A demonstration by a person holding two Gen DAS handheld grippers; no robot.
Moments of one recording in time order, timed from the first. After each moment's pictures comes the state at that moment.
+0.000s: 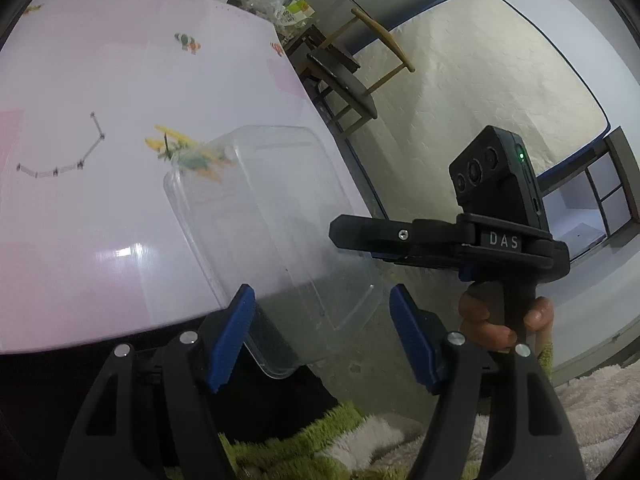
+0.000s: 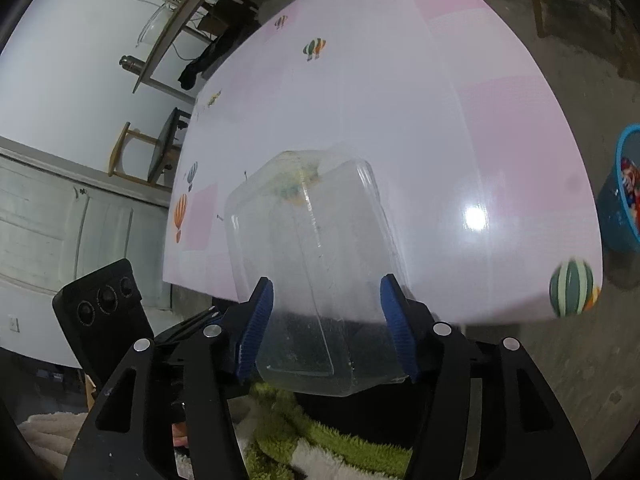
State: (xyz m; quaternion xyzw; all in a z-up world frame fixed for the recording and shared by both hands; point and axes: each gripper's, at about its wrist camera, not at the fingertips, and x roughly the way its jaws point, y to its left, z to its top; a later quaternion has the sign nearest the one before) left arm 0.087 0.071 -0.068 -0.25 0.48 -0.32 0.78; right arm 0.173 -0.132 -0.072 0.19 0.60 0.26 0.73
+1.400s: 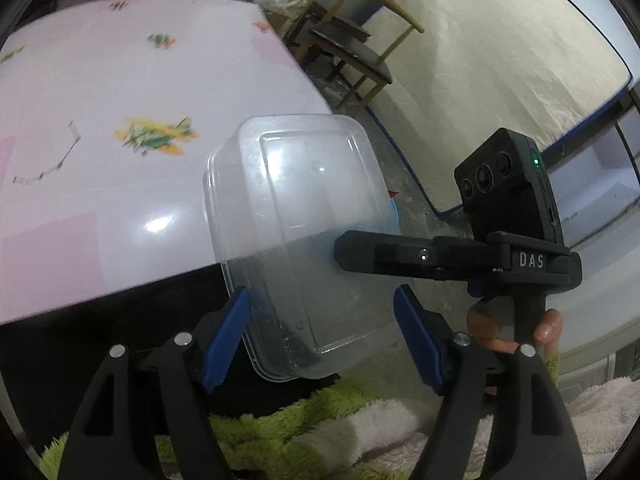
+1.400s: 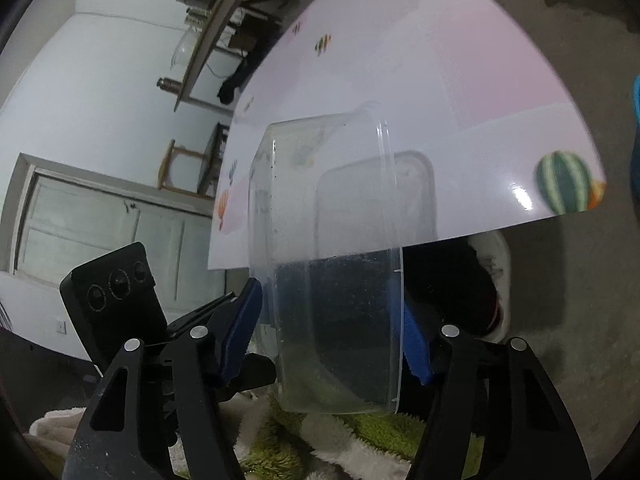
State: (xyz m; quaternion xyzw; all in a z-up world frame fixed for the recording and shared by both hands) left arm 0.087 0.007 -0.052 -0.14 0.51 -0.29 0.79; right arm 0.138 -0.183 -0.084 0.29 0.56 0.33 0.70
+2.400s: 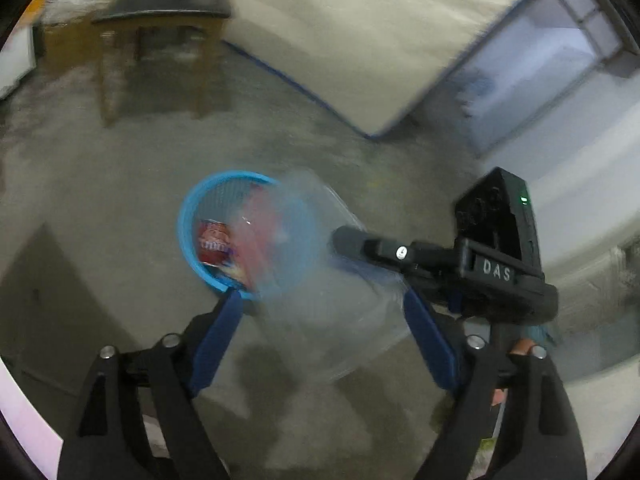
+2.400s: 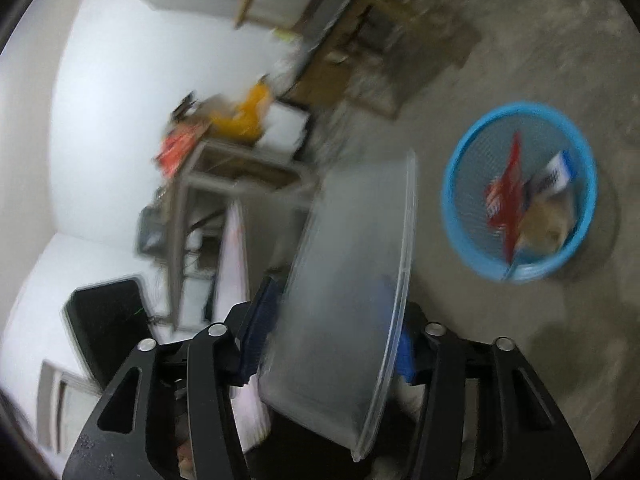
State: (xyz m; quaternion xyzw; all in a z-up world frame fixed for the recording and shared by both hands) left arm 0.271 -0.325 -0.074 0.04 0.54 -0.44 0.71; right arm 0.192 -0.506 -0.155 0.52 0.37 0.08 0.76
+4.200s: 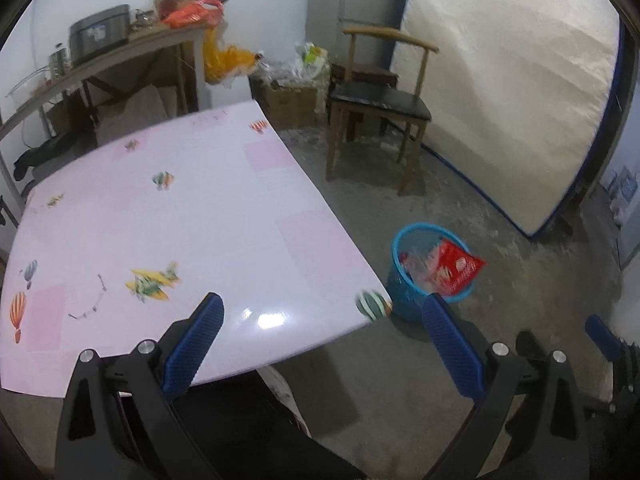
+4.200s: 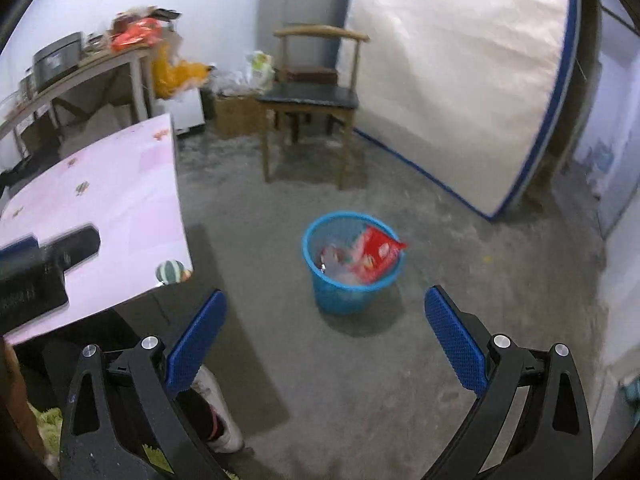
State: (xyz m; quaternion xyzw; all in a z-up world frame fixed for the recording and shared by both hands) left arm 0.085 -0.098 -0.004 0.03 0.41 -0.15 0.90; right arm 0.040 -0.269 -0.050 0.05 0.37 -0.21 0.90
